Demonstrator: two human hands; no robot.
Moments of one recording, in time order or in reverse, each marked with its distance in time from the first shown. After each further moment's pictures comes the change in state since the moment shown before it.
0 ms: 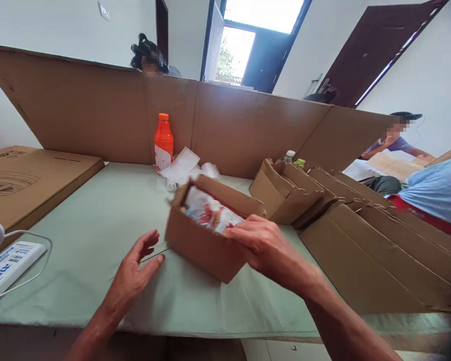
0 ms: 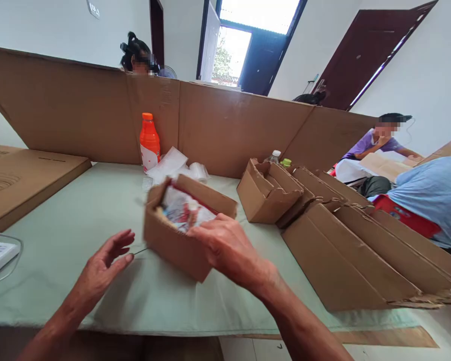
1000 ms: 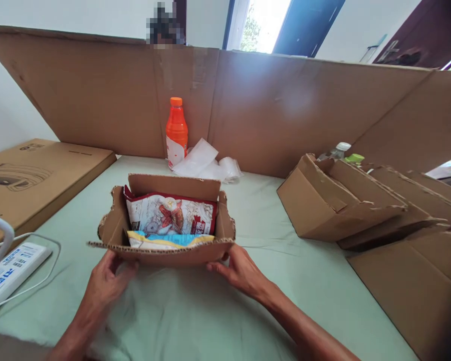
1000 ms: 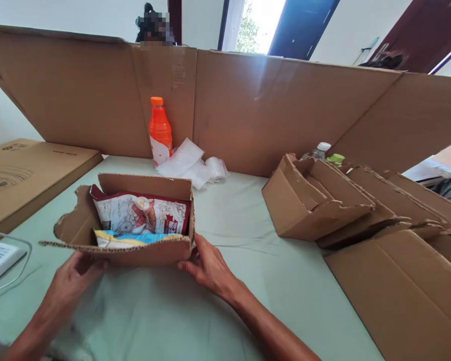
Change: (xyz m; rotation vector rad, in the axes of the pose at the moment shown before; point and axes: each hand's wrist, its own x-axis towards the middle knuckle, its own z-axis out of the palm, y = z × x) left_hand 0.028 -0.032 -0.038 0.000 0.288 -0.236; right_hand 0.016 0.038 0.149 0.728 -0.127 0.443
